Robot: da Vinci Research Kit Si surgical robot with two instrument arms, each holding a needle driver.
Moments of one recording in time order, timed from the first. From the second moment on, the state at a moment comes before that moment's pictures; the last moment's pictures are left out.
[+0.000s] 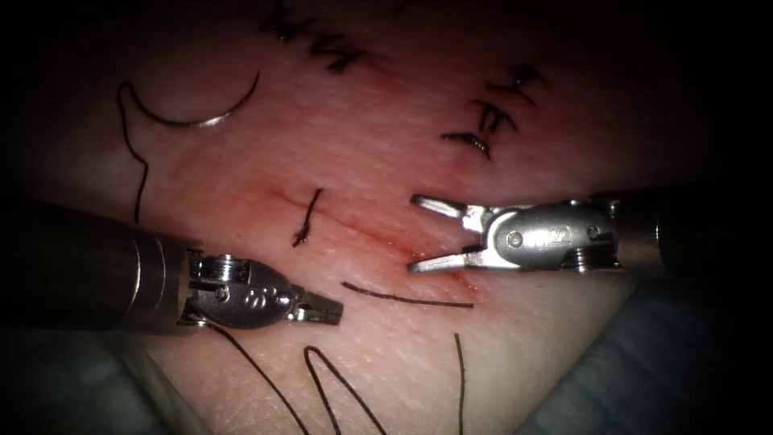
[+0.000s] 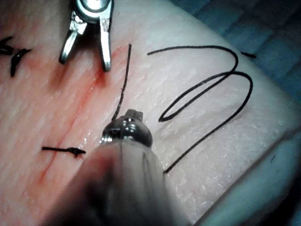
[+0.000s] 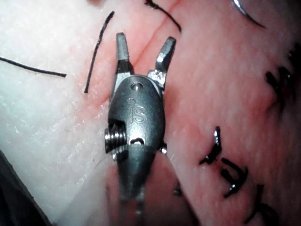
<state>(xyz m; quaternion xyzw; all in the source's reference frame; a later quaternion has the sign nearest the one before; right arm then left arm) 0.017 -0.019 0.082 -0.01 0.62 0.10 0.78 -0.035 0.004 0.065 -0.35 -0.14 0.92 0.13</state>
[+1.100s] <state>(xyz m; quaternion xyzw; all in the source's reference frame) 0.017 -0.018 0.082 -0.02 0.62 0.10 0.78 -0.031 0.009 0.060 -0.34 -0.11 0.91 0.21</state>
